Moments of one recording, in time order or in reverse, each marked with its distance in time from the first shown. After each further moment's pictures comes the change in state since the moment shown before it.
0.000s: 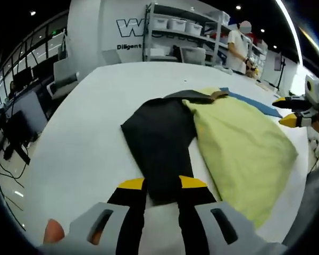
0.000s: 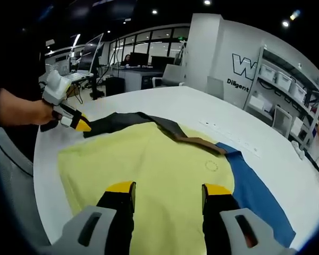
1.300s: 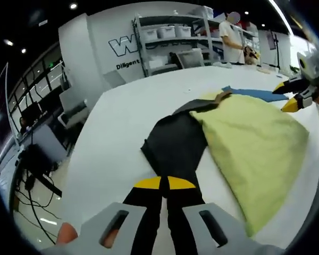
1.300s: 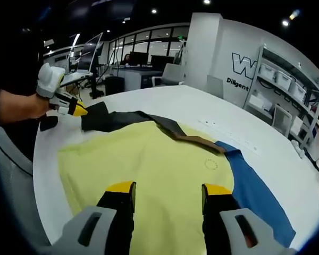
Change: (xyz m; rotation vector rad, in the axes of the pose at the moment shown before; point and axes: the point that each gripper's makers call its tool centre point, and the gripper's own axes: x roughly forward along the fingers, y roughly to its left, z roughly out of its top) left arm -0.032 0.026 0.036 0.202 -0.095 0.151; right arm 0.000 -0.002 -0.003 0.004 0.007 -0.002
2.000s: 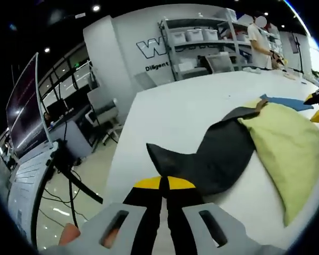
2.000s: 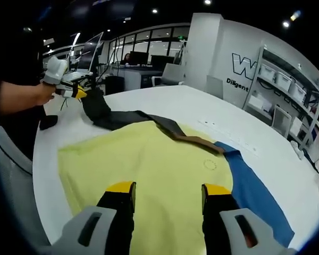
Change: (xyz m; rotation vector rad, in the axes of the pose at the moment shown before) left arm -0.009 0.096 -0.004 -0.046 -0.011 0.220; right arm -0.001 -0.001 0.000 -0.007 0.002 -0.007
